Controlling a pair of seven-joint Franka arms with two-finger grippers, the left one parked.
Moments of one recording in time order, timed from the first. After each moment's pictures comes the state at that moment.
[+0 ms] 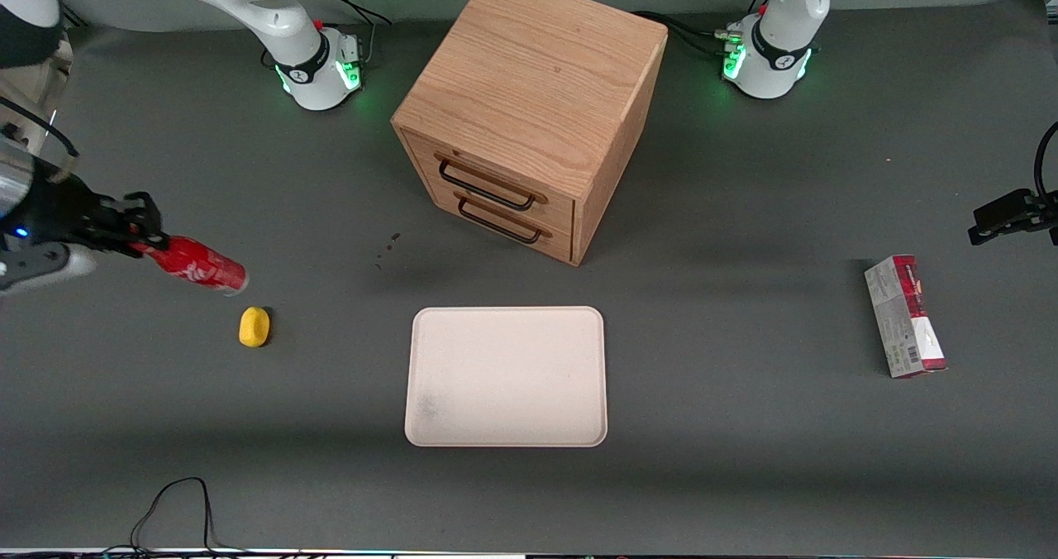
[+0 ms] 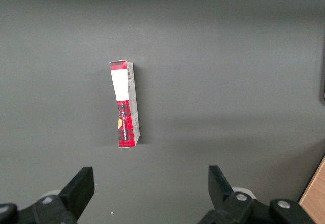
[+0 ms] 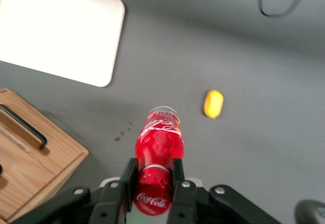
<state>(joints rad) 0.03 0.36 0.12 -1.06 0.00 1.35 -0.11</state>
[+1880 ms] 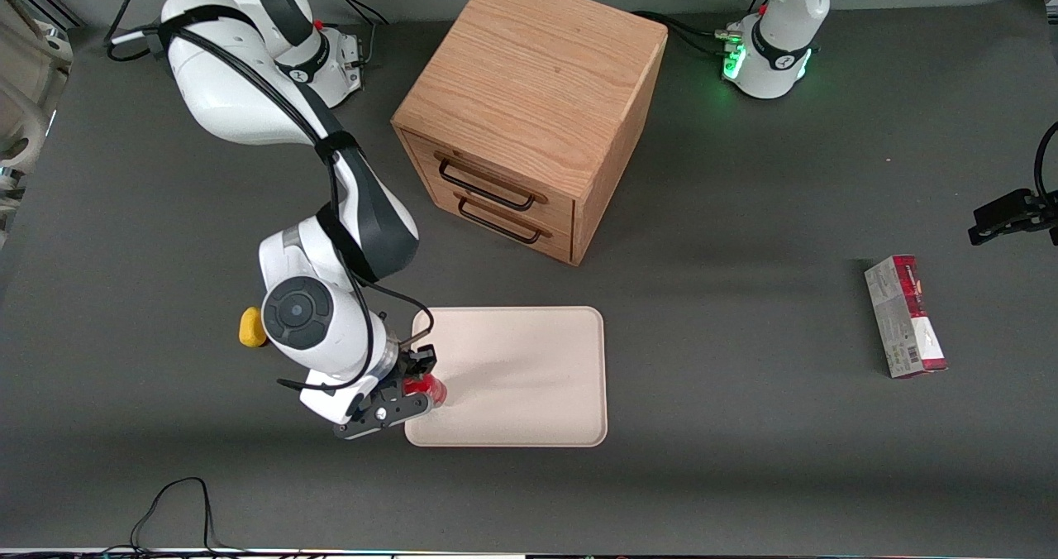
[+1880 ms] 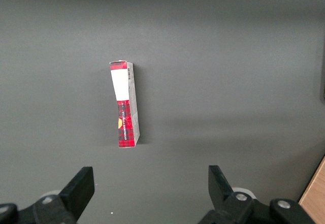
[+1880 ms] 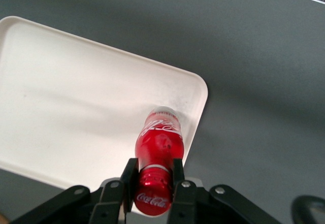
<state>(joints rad) 0.34 0.92 0.11 -0.88 -0.09 1.85 0.14</state>
